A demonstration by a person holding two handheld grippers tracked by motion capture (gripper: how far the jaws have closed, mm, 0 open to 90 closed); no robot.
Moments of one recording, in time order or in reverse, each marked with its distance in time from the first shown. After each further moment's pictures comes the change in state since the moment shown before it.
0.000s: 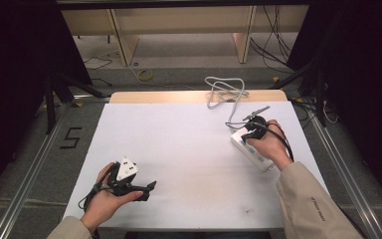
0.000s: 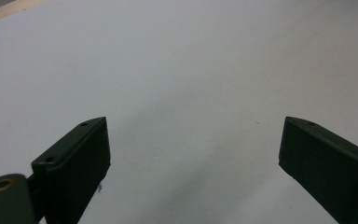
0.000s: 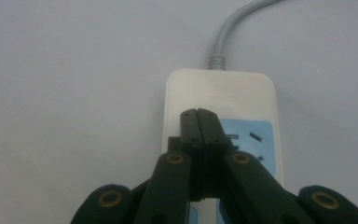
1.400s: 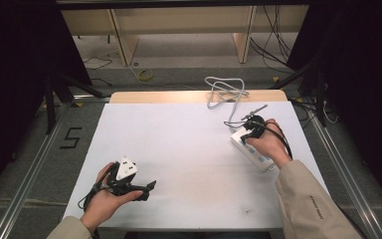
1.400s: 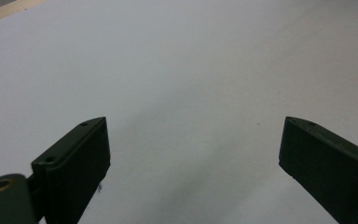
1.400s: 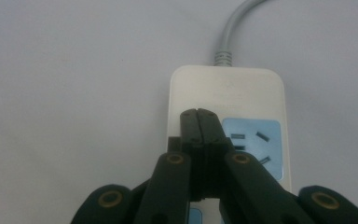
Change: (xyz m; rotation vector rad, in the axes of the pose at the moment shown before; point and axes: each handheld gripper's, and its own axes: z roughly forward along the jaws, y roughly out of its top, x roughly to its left) left arm 0.001 0.000 0.000 -0.001 -0.001 -0.006; right arm -0.001 0.005 0.003 0.045 0.017 0.003
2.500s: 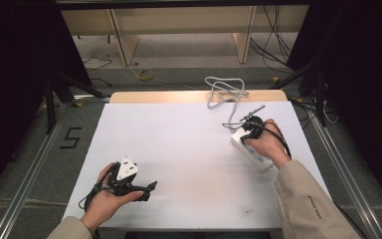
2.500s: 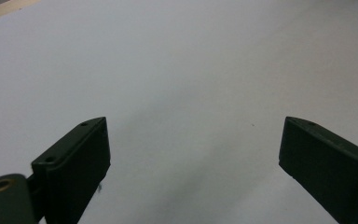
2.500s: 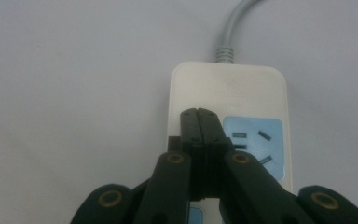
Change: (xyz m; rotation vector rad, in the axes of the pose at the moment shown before) left arm -0.002 0.001 0.001 -0.001 -0.012 -0.004; right arm 0.004 0.001 0.002 0.017 -0.018 -0.018
